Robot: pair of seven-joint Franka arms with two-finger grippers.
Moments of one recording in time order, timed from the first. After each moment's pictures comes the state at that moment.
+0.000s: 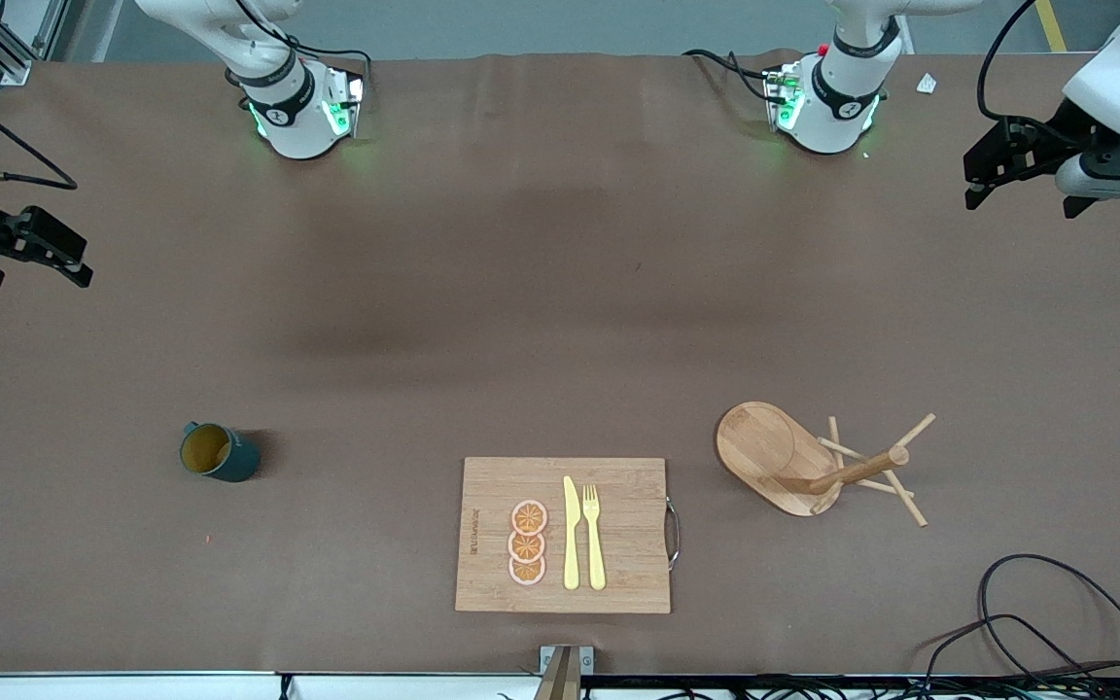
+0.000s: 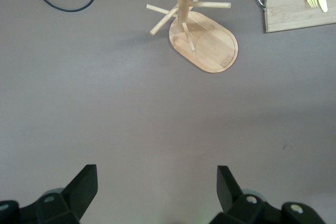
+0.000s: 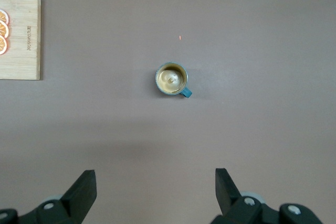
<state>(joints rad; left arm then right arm) -0.06 -0.12 -0.09 -1.61 0.03 1.54 0.00 0.01 -0.07 -0.03 -1.67 -0.01 1.71 -0.04</state>
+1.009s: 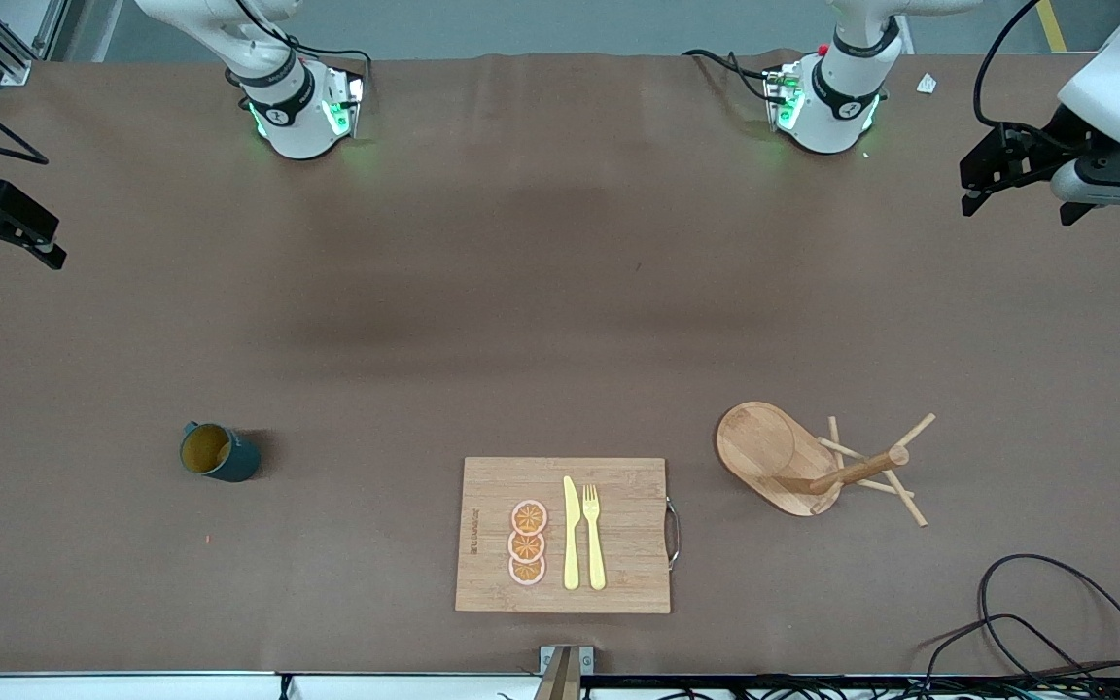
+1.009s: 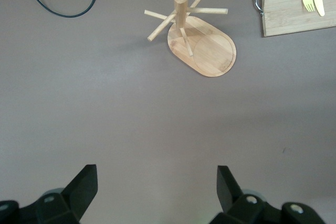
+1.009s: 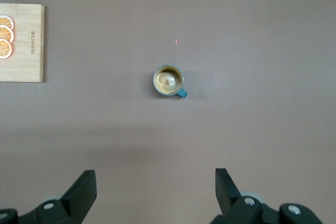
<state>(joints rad) -0.07 -0.11 -0.10 -1.60 0.03 1.55 0.00 0.01 -0.07 -0.03 -1.60 -0.01 1.66 -0.04</state>
